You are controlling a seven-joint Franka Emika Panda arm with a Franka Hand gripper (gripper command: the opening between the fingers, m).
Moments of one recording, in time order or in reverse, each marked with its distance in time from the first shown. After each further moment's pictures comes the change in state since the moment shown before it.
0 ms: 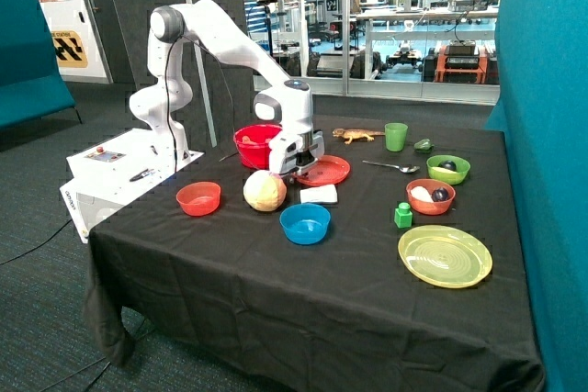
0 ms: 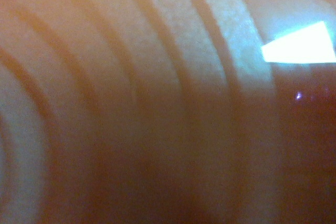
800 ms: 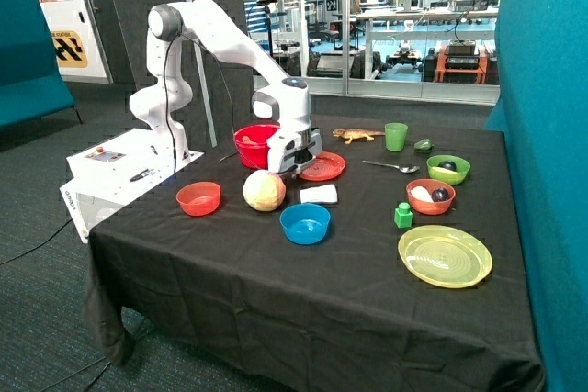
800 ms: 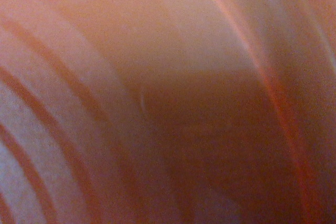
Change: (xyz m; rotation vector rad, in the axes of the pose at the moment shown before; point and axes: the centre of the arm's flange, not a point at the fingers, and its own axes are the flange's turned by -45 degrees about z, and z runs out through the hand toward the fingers) arm -0.008 0.000 -0.006 0.003 0.002 -0.039
